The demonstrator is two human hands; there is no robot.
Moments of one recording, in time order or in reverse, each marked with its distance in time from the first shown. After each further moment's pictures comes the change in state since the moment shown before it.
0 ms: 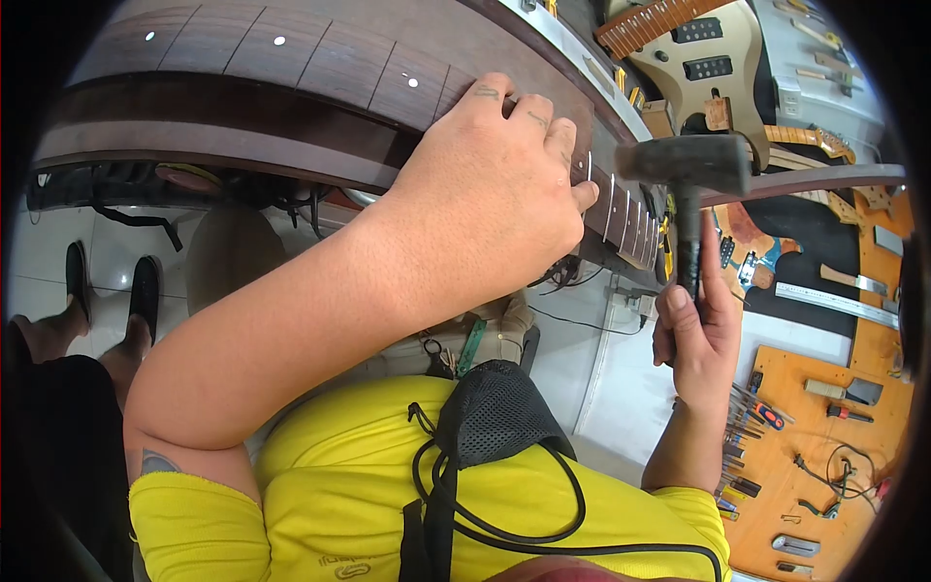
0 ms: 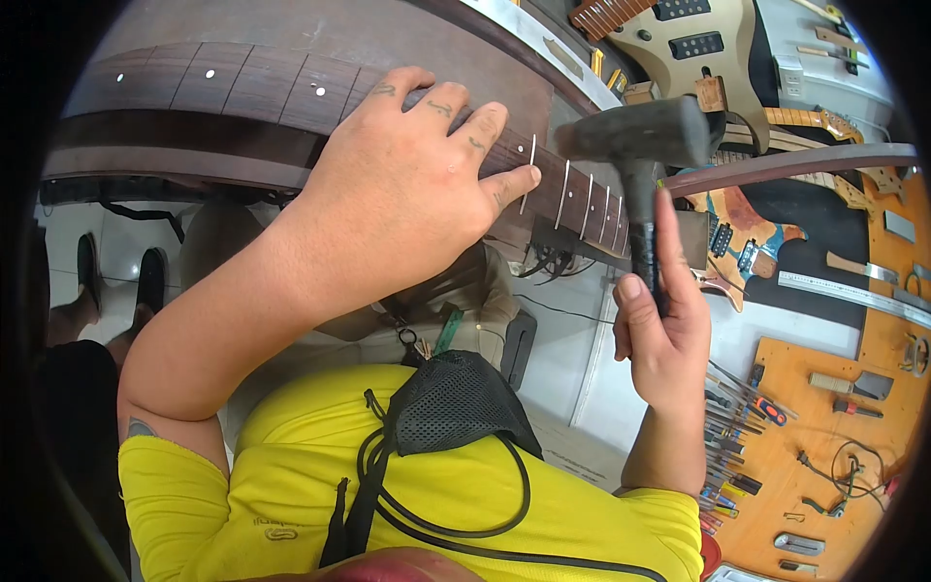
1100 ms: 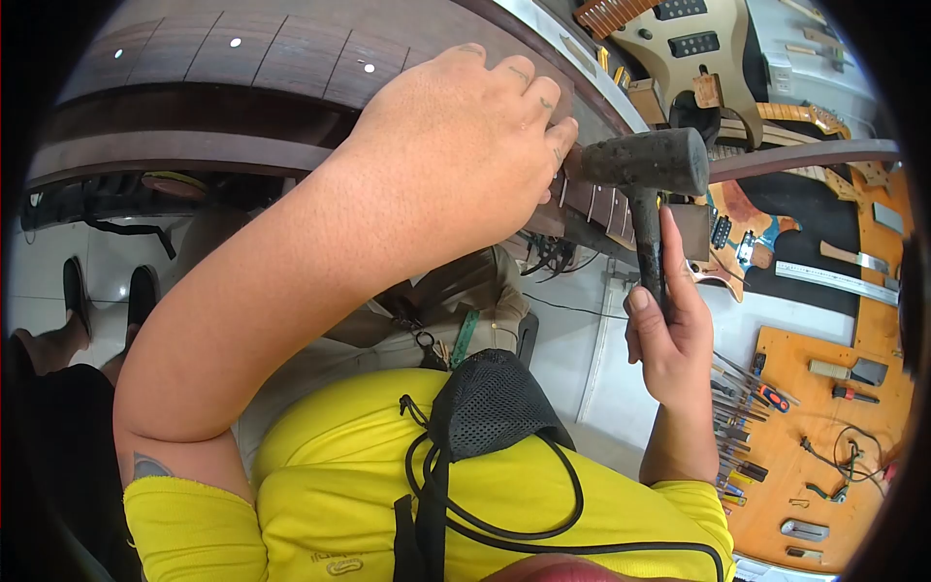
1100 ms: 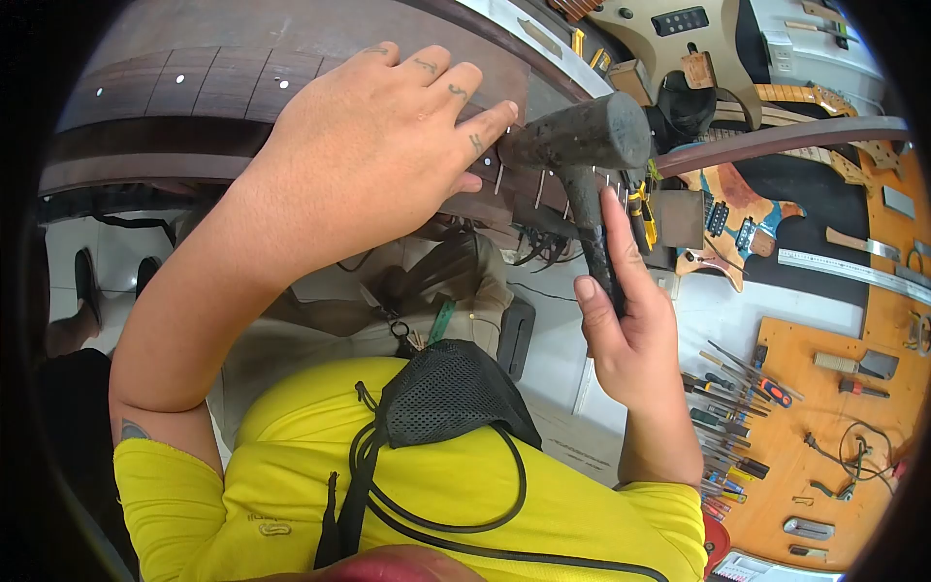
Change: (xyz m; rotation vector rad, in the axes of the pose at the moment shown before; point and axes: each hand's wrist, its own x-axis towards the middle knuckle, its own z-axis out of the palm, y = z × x) left_hand 0.012 -0.014 0.007 0.096 -0.057 0.086; right_hand -0.019 0.017 -0.001 -0.072 -0.057 -0.011
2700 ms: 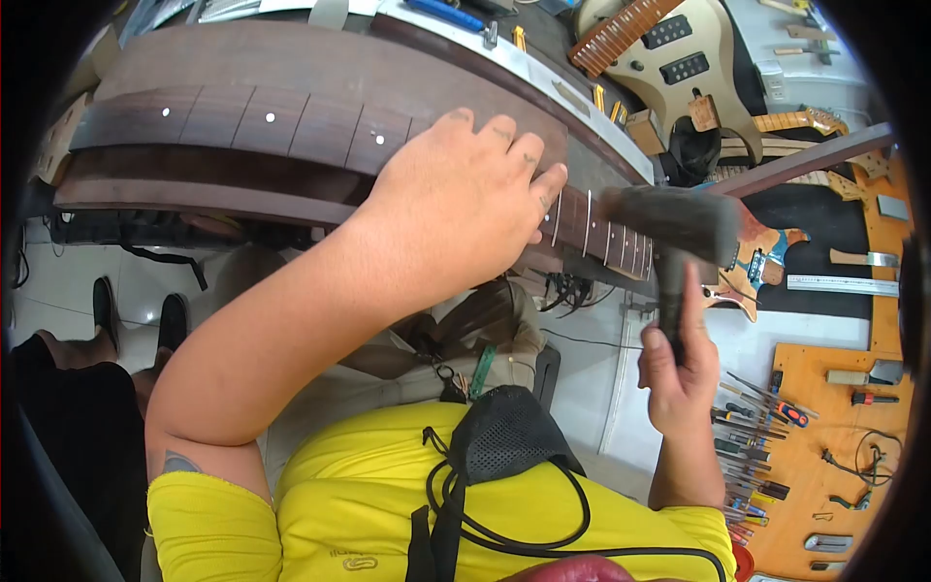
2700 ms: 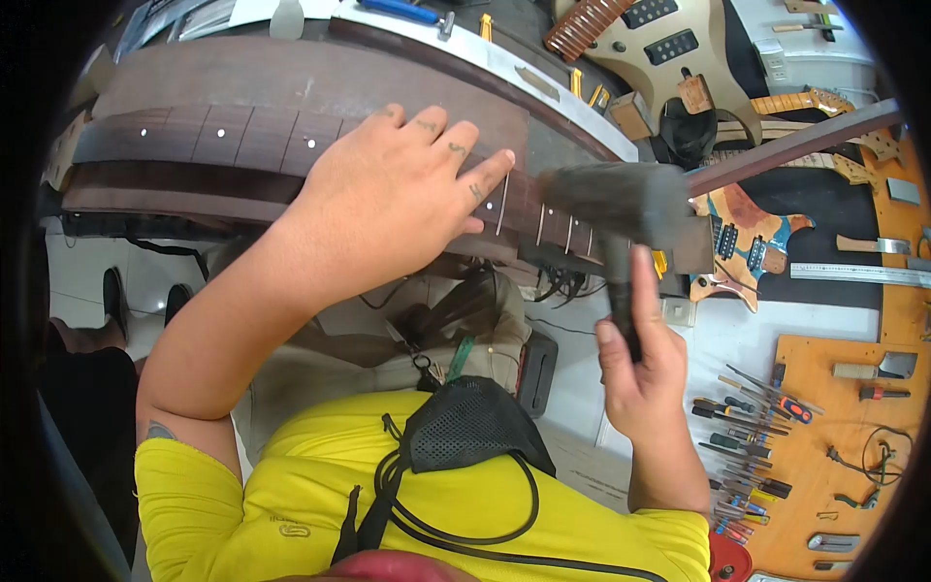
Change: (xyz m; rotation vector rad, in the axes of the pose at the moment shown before) left_hand 0.006 -0.002 -0.011 -0.028 -0.112 -0.015; right_hand -0.016 0.017 -0.012 -0.137 0.074 -0.137
